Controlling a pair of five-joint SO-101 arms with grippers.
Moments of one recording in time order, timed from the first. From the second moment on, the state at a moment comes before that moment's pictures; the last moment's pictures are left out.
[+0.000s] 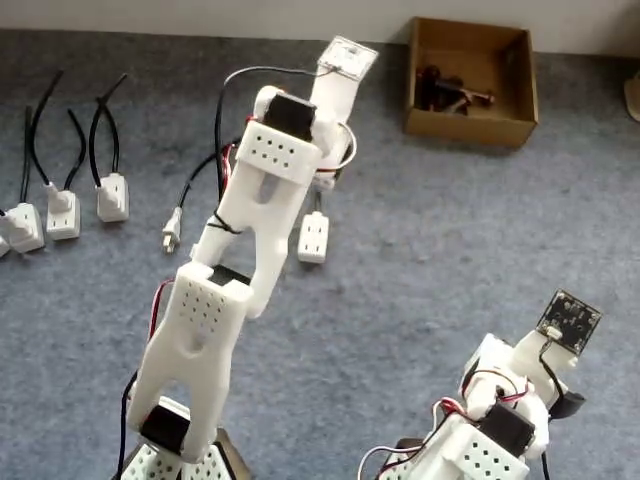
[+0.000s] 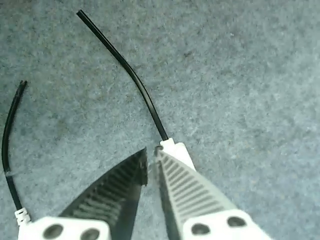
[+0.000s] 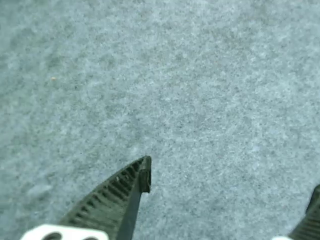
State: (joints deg) left arm 18.9 48.0 -70.1 100.7 1.5; right arm 30.2 -104.3 95.4 65.3 4.8
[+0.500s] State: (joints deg) left arm 12.9 28.2 -45.1 100.8 0.6; right arm 16.8 -104.3 95.4 68.0 7.8
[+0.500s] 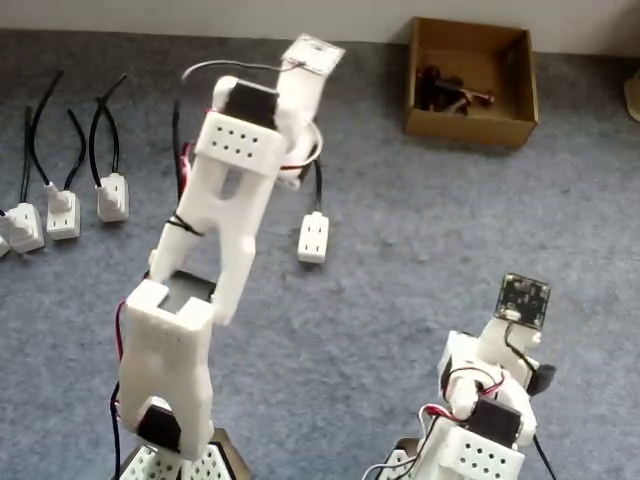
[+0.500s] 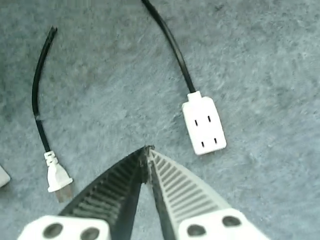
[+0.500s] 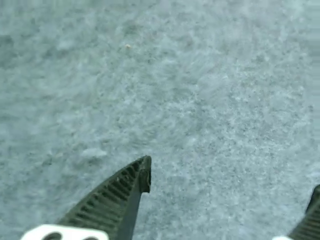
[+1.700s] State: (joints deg) left arm 0.5 -17.2 22.9 77.3 -2.2; right arm -12.3 -54.6 49.7 72.2 13.1
